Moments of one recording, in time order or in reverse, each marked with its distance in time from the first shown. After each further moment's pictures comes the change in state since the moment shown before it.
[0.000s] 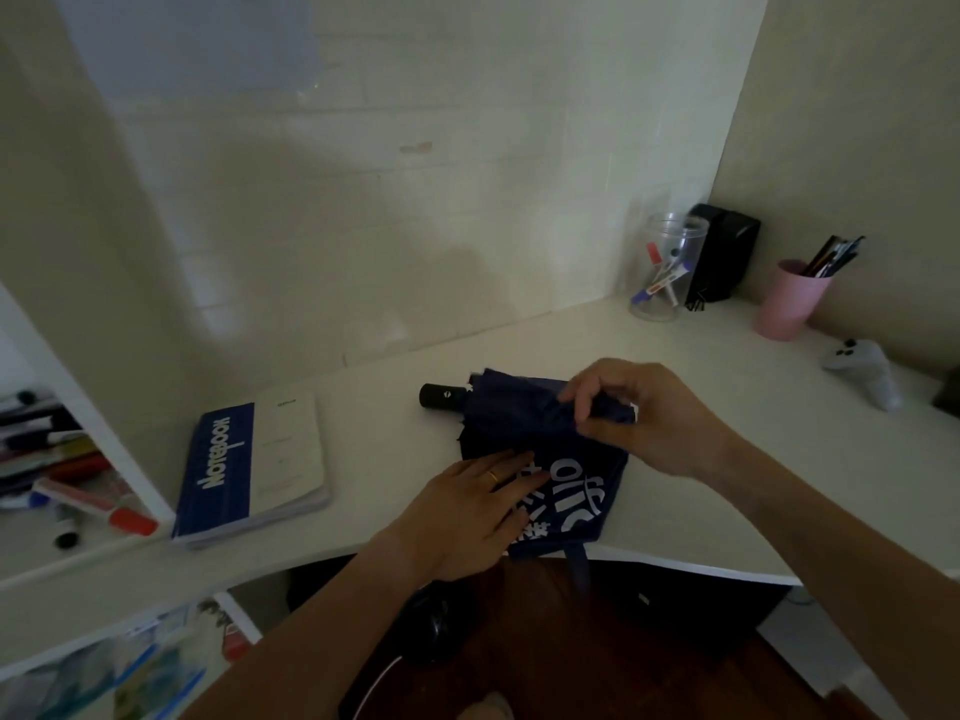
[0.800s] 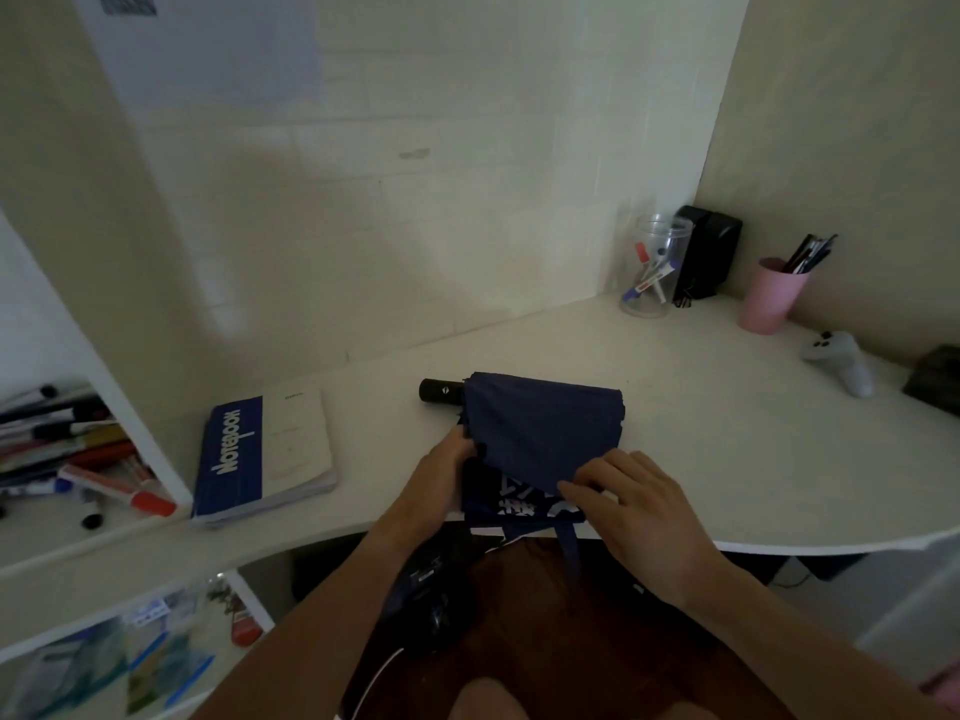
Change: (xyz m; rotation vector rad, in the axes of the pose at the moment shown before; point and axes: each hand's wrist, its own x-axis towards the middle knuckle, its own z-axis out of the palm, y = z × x) left_hand -0.004 0.025 -0.043 -1.208 0.194 -0.661; right_hand -0.092 0.025 0.069 -0.881 0.209 -0.378
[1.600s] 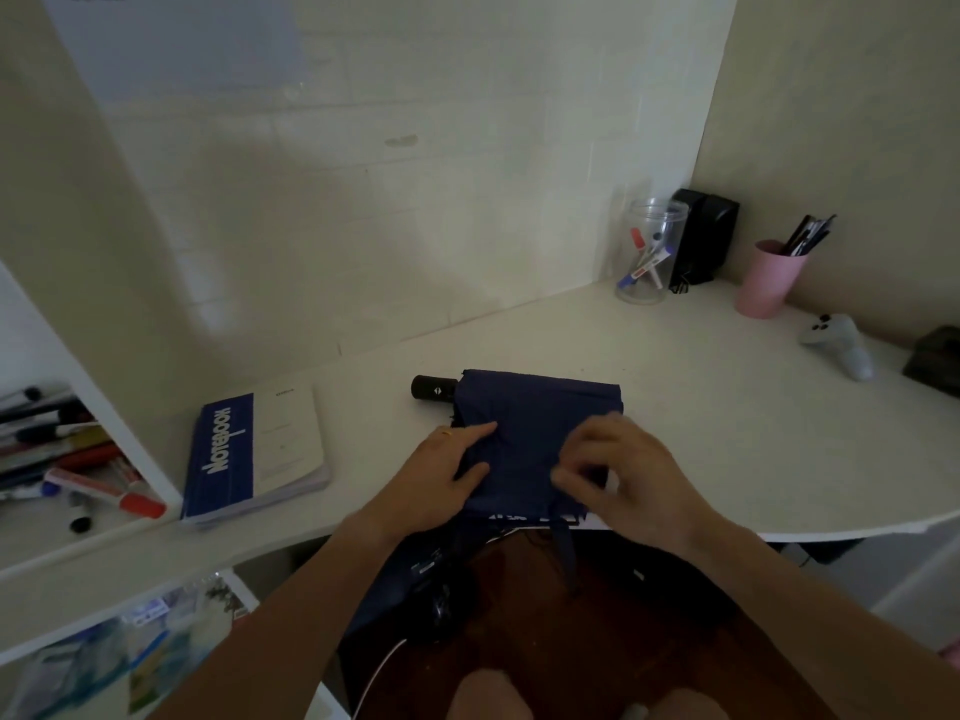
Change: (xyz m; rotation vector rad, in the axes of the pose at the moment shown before) left_hand 0.015 -0.018 -0.019 0.789 -0.102 0.293; right_hand 0.025 0.014 -0.008 0.471 -0.176 0.338
